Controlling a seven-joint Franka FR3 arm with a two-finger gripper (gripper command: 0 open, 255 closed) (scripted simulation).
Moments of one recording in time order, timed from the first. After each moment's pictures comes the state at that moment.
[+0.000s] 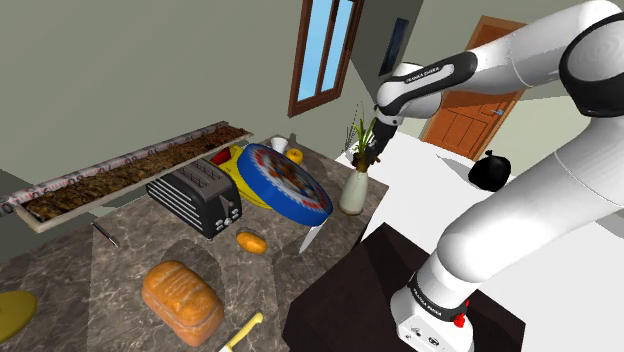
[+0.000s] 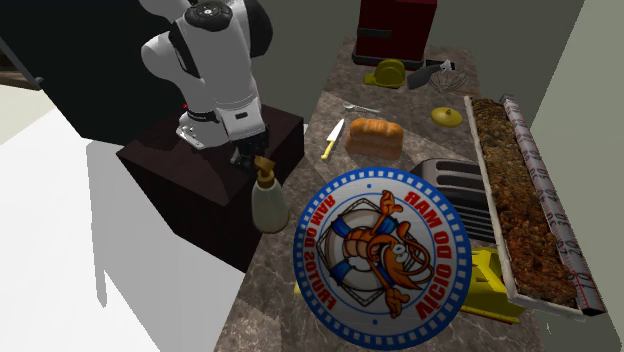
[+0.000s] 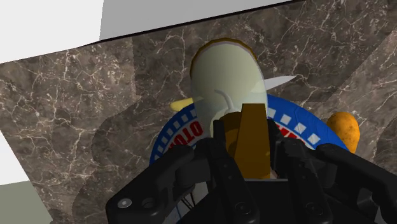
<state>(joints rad) -0.12 -0.27 -0.42 -2.49 -0.06 2.25 -0.56</state>
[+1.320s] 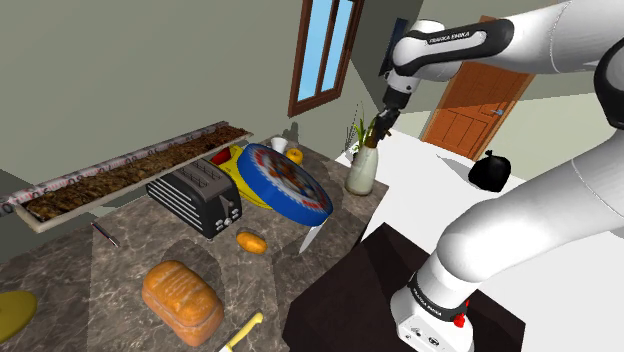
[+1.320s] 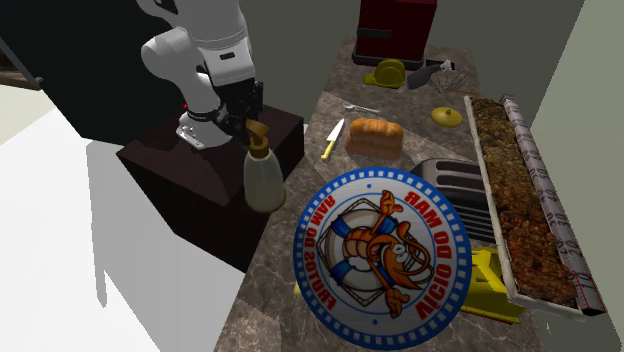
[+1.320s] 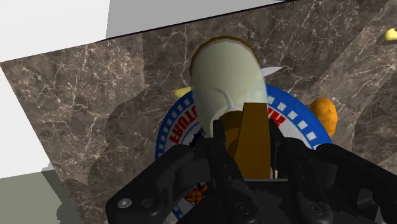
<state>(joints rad) -0.13 -0.38 -0.38 -2.31 -0.08 1.96 -0.52</state>
